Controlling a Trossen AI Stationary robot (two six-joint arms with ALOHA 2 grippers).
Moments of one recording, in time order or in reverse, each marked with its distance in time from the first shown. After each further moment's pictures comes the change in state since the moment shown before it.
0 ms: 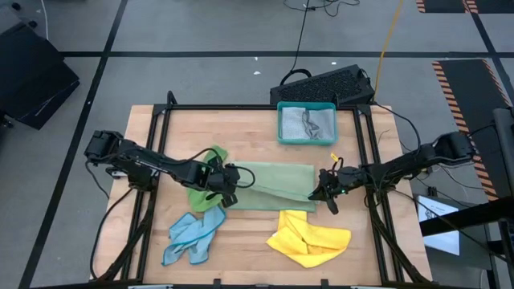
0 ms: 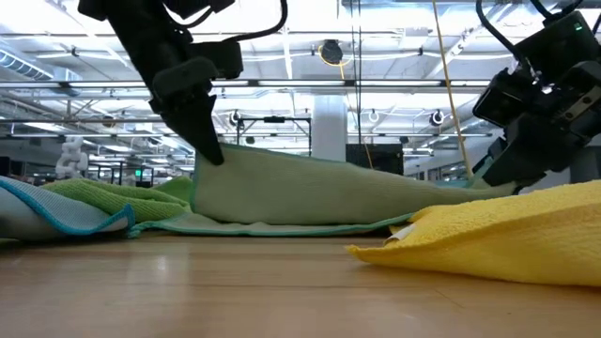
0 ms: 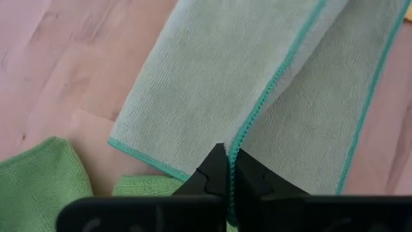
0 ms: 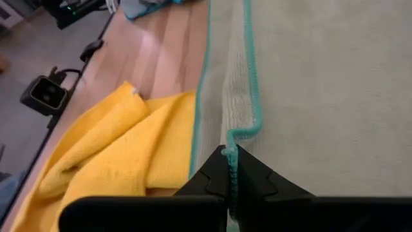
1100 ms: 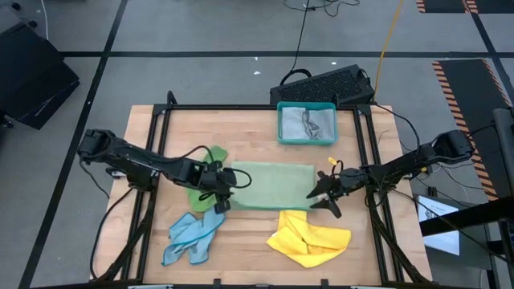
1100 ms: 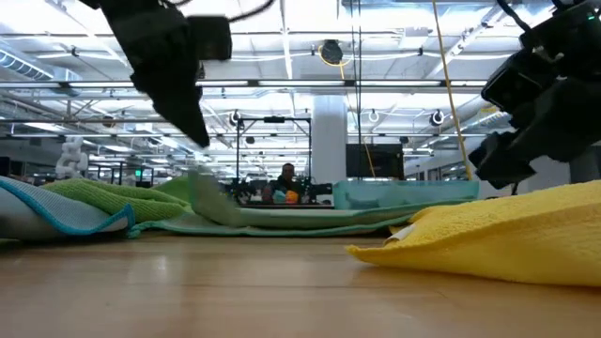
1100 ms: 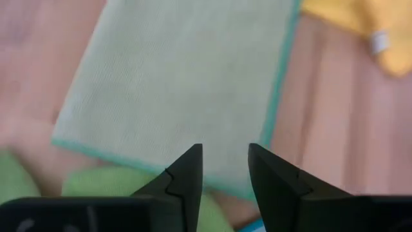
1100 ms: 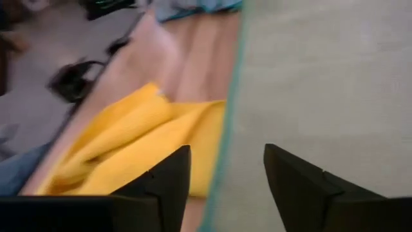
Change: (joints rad) left arm -0.023 -0.091 0.000 -0.013 0.197 0.059; right arm 0.049 0.000 0.000 0.061 -0.008 -0.099
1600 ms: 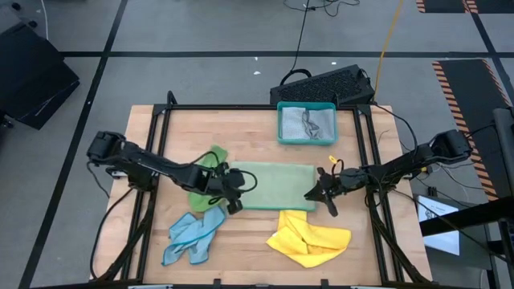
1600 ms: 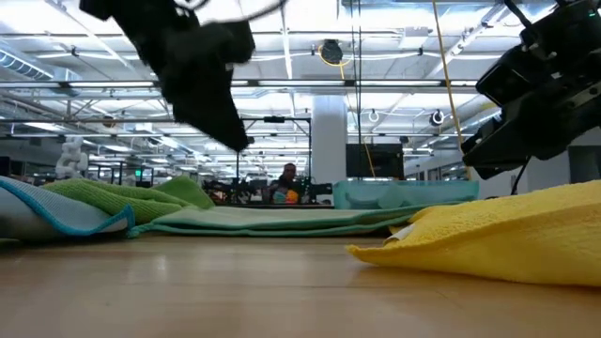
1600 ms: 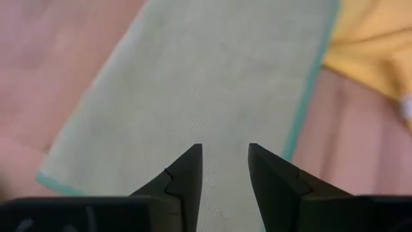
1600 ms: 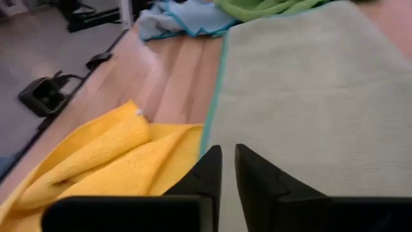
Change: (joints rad) left arm -0.017 0.128 0.000 0.192 -0.141 -0.112; right arm 0.005 0.036 0.000 0.087 0.104 -0.065
